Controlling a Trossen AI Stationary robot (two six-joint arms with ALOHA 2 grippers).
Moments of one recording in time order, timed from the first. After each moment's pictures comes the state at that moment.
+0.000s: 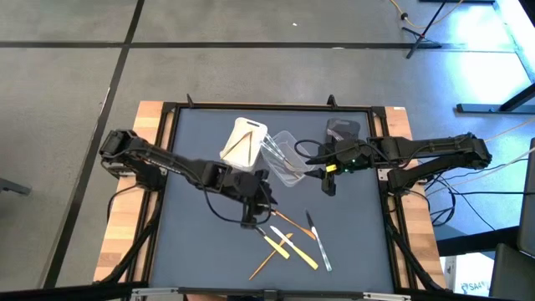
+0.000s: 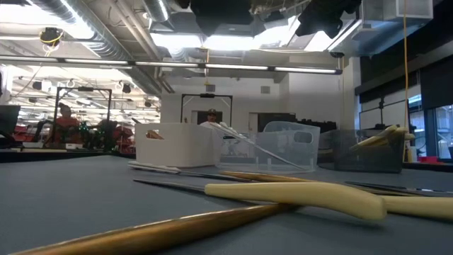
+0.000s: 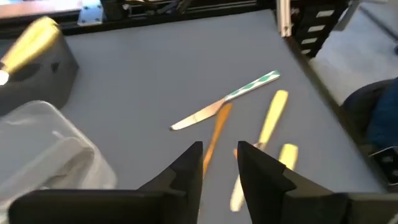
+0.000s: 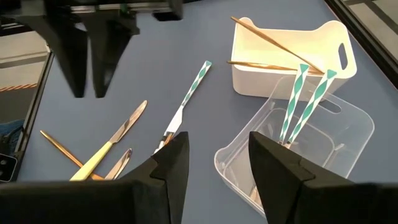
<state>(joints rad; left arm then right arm) -0.22 1.62 1.21 -0.21 -0.03 -0.04 0.08 1.15 1.06 -0.55 0.10 0.21</state>
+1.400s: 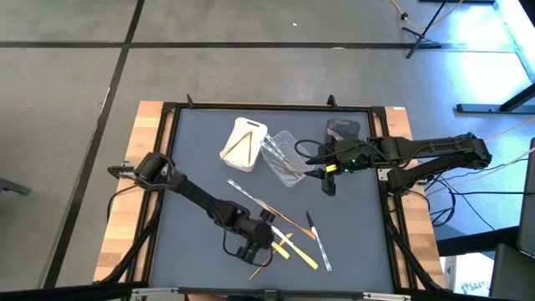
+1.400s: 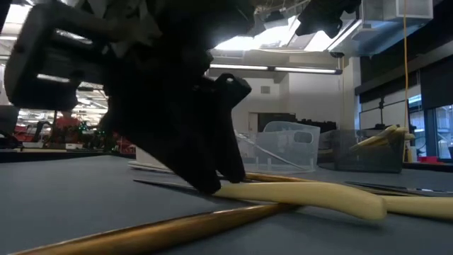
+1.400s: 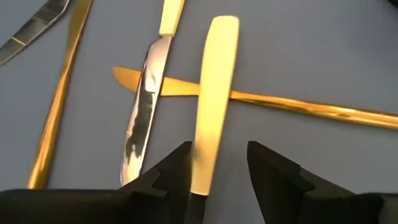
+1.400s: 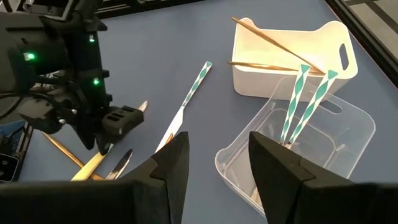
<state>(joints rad) -0.41 2.03 1.21 -0.09 -0.04 0.12 0.08 1.15 1.06 -0.55 0.09 0.21</state>
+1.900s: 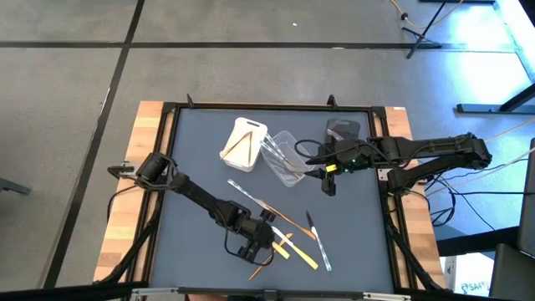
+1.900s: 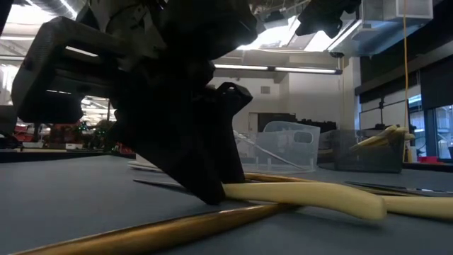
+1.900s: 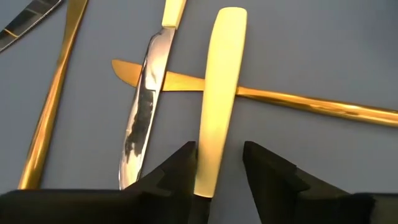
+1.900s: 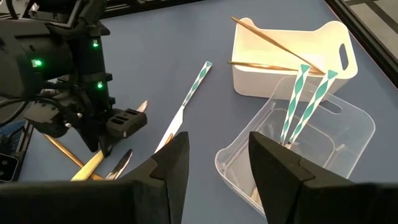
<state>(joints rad) -0.41 2.05 1.21 -0.08 -0.04 0.11 0.09 1.15 1.06 -0.55 0.09 0.21</state>
